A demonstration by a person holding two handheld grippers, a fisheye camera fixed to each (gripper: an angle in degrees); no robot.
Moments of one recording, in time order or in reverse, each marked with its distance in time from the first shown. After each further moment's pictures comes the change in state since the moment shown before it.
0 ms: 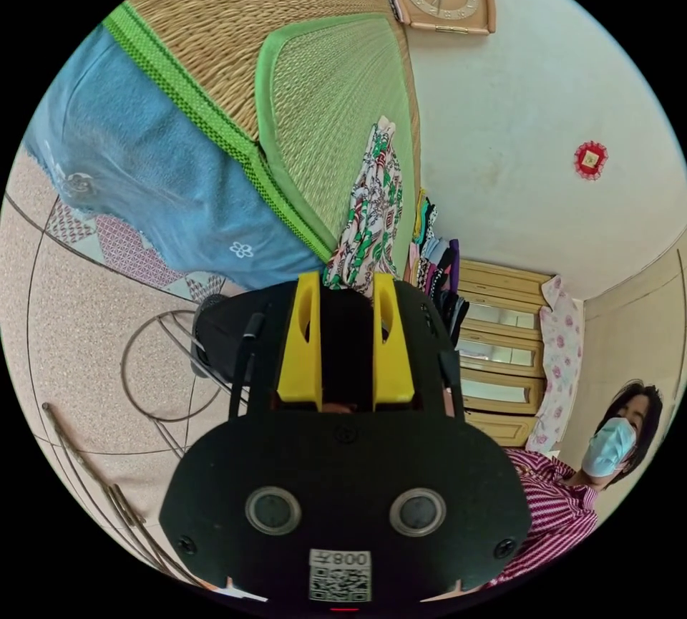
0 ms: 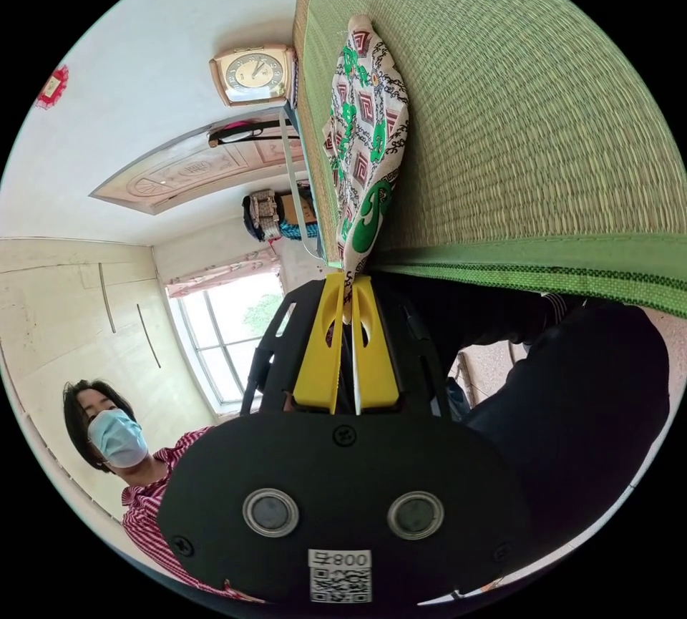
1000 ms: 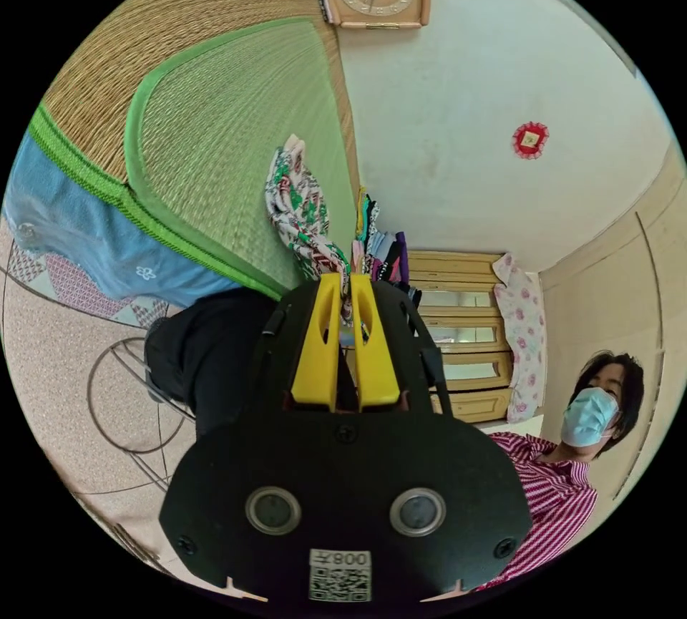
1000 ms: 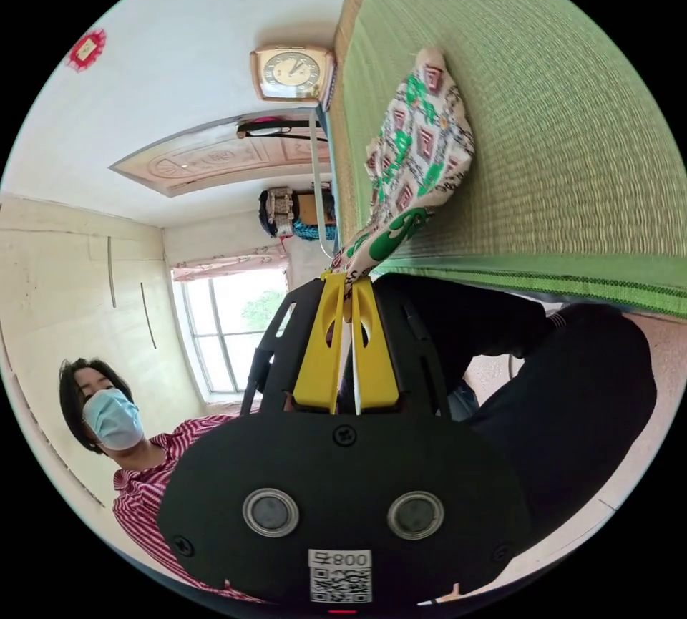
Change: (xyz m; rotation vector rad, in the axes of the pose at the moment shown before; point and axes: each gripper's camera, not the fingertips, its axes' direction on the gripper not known) left arm -0.009 0.113 -0.057 0.023 0.206 0.140; right arm -0.046 -0.007 -0.083 0.030 -0.017 -0.134
